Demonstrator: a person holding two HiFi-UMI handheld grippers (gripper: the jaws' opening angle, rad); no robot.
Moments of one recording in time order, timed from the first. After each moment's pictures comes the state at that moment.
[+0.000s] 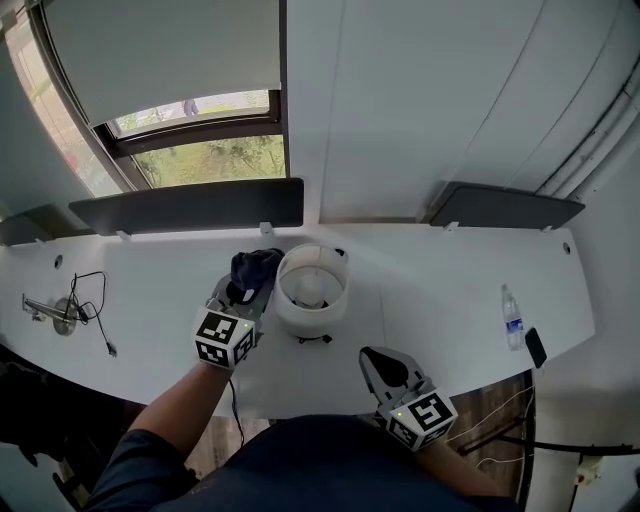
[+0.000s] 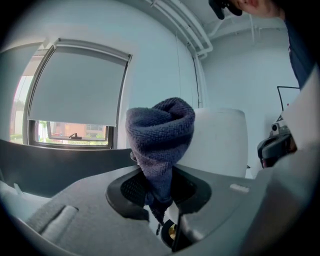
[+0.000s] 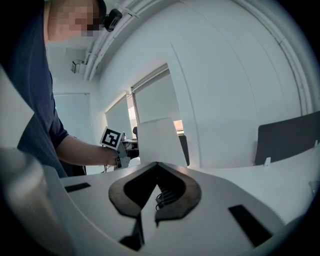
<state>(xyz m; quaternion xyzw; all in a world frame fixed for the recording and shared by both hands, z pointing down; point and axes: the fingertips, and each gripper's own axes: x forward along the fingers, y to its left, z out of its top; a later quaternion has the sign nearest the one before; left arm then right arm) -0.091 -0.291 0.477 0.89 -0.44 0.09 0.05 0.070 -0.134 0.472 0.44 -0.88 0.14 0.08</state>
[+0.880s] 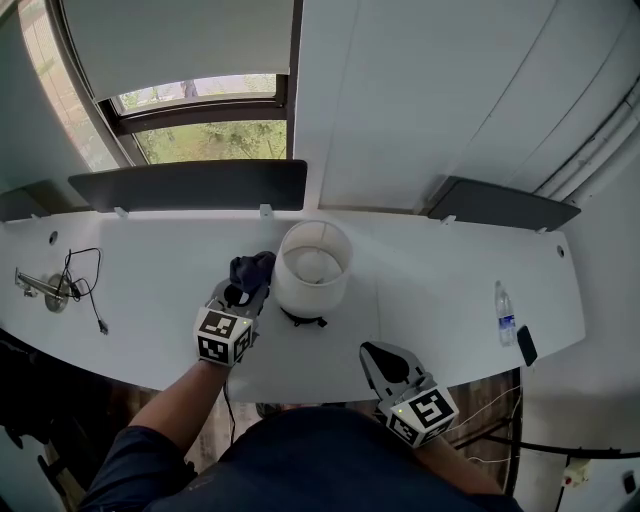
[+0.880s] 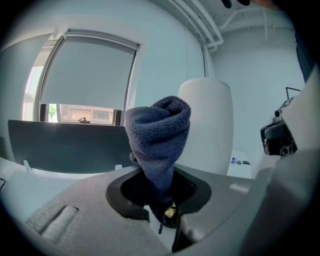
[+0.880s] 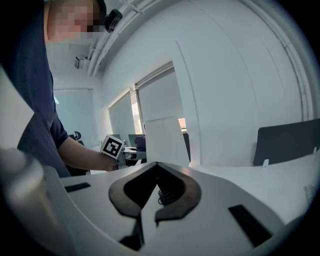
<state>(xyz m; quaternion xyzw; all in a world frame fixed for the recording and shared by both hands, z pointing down) -0.108 -0.253 0.538 0.87 -0.46 0.13 0.11 0.072 -0.107 0.472 0.42 -0.89 0.14 0.10</state>
